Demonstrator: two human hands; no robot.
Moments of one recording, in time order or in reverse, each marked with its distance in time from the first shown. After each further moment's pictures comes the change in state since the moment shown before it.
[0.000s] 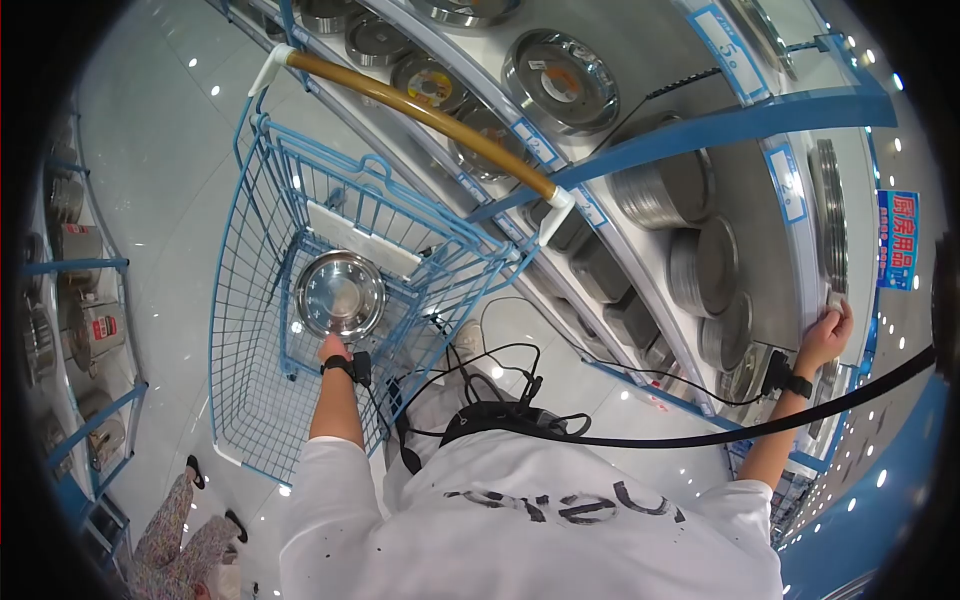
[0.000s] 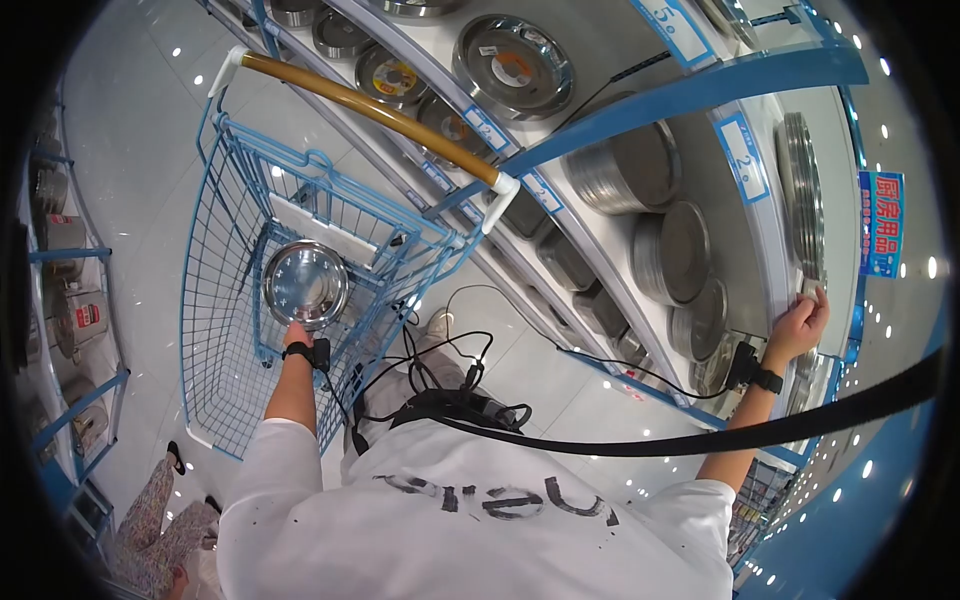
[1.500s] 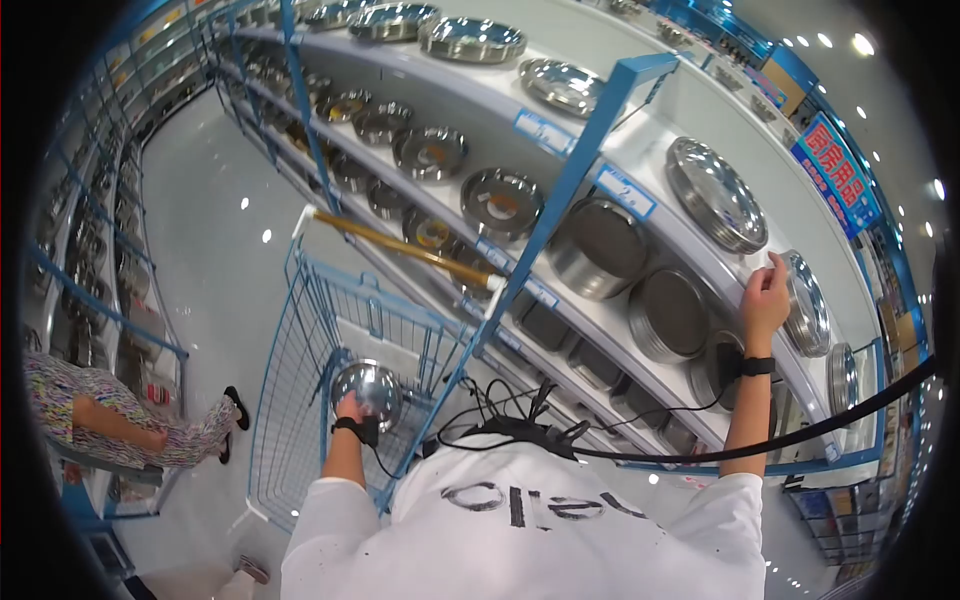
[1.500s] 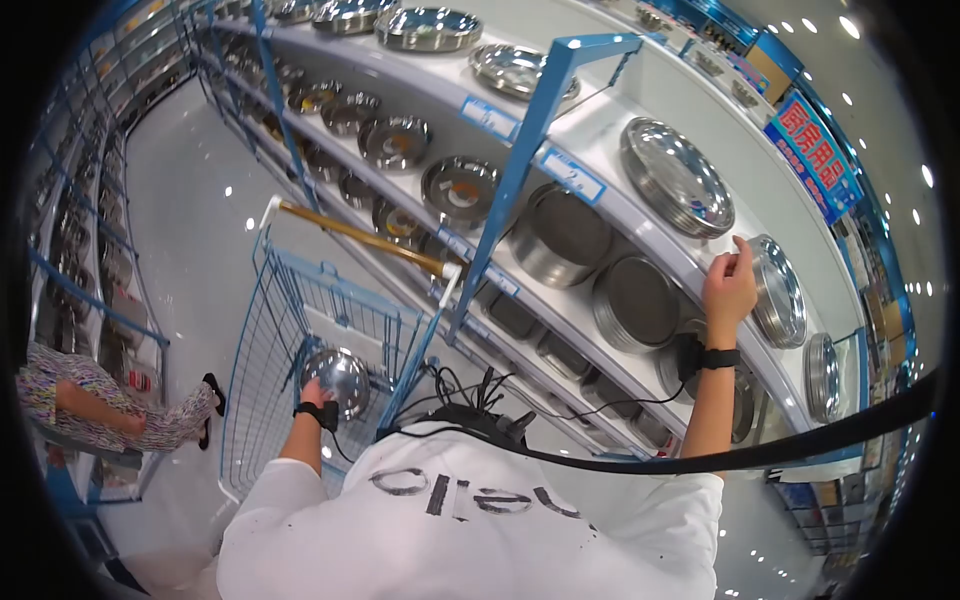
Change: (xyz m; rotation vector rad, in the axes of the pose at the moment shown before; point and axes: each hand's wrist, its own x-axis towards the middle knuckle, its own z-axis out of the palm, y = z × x) left_hand 0.004 0.034 -0.079 -1.349 0.076 -0.100; right_hand -0.005 -0.022 -0.006 -0.199 0.070 -0.032
